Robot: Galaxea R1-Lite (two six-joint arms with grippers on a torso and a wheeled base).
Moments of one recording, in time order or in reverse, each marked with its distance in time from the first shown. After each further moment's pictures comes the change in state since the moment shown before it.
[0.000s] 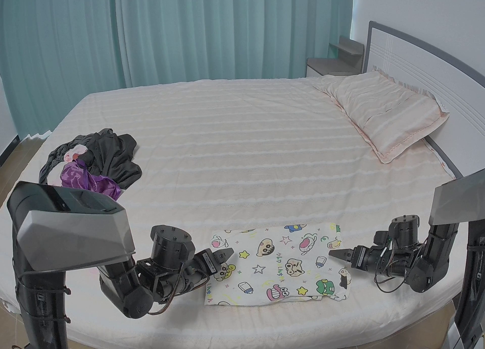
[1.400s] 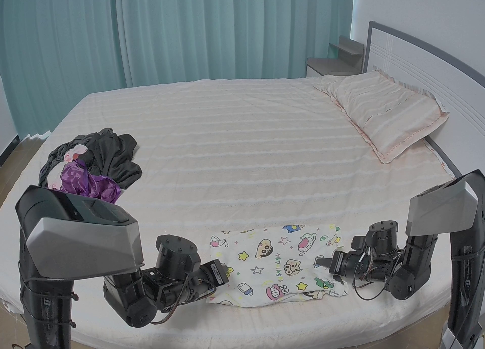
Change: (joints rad) left arm -0.038 0.033 0.038 -0.082 -0.053 0.012; right arm 0.125 0.098 -0.080 -0.065 0.000 0.086
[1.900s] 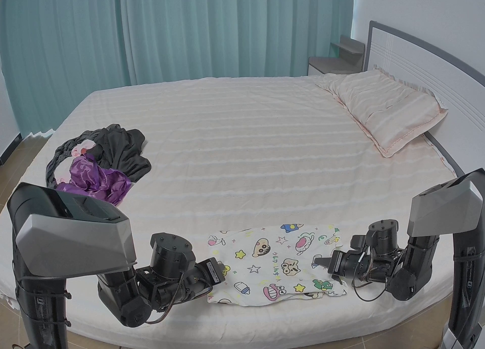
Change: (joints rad) left arm 0.004 -0.039 0.029 0.001 0.003 -0.001; right arm 0.027 -0.032 0.015 -0.001 -0.001 0.003
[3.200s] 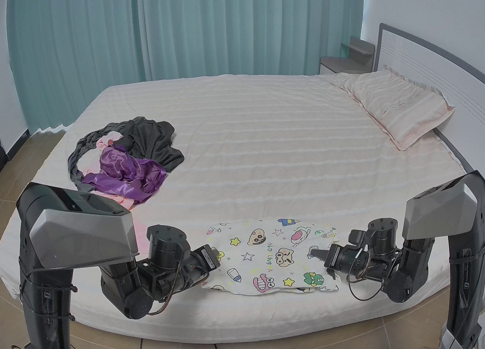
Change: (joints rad) left arm 0.067 0.054 -0.058 -0.071 0.037 0.002; right arm 0.006 0.029 -0.013 -0.128 -0.029 0.043
